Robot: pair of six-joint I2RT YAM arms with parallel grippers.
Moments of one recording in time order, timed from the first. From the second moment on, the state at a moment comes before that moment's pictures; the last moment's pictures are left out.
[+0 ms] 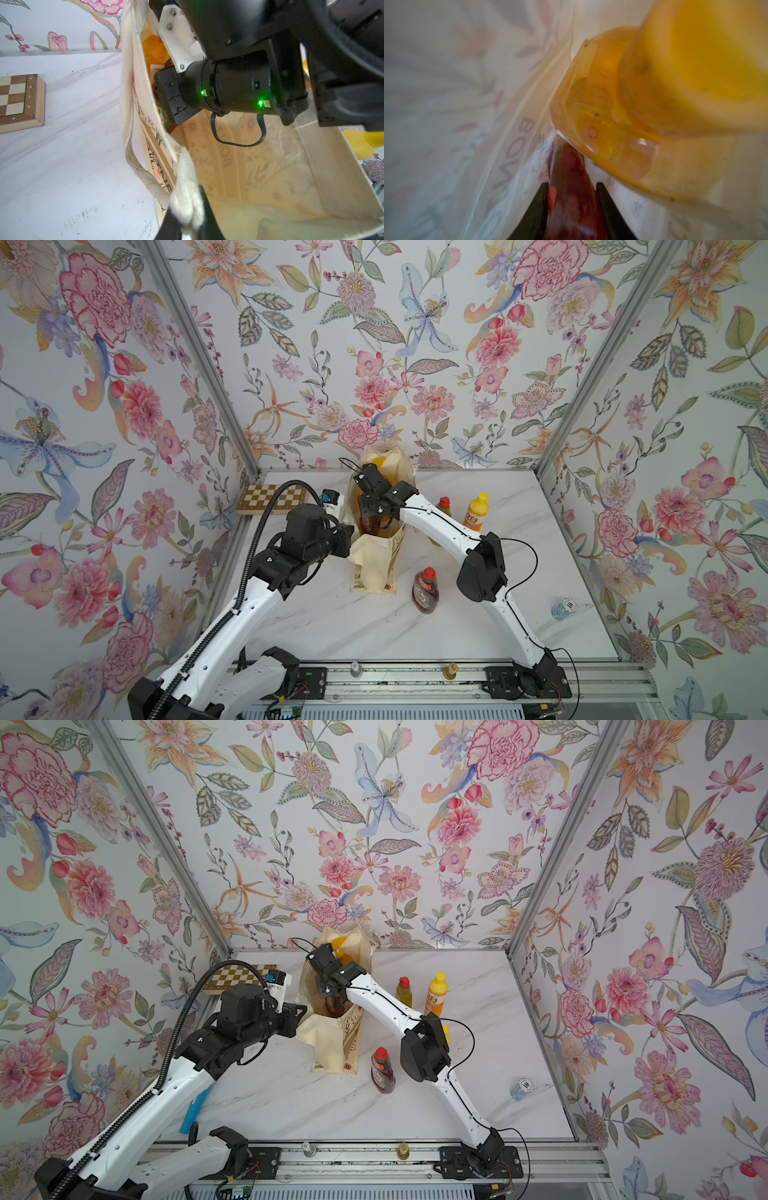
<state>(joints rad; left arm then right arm) -0.47 1.03 1.00 -0.52 0.10 -0.24 0.83 2.41 2.41 -0.86 0.29 0.39</state>
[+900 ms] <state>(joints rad) -0.47 1.03 1.00 -0.52 0.09 -0.24 0.83 2.31 2.29 -0.72 0.30 0.44</state>
